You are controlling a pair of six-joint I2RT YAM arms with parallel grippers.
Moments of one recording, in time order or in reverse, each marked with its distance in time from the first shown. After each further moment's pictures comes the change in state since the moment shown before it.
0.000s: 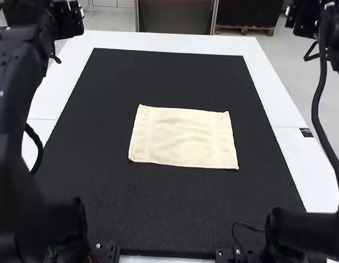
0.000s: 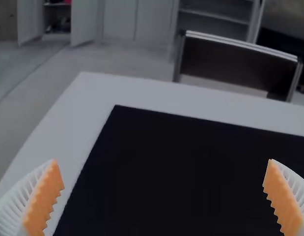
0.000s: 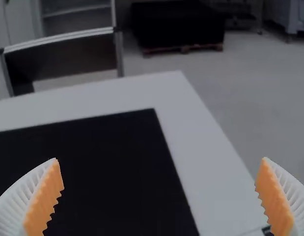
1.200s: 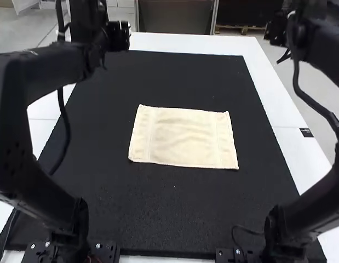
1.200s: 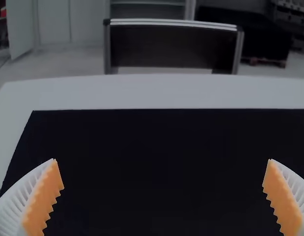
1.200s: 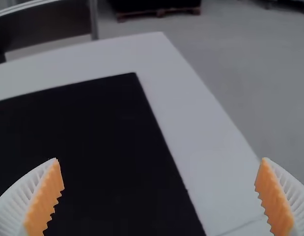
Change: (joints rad) left arm -0.385 0.282 -0.101 0.401 -0.180 0.041; right arm 0.151 0.299 -0.014 0.187 0.227 0.018
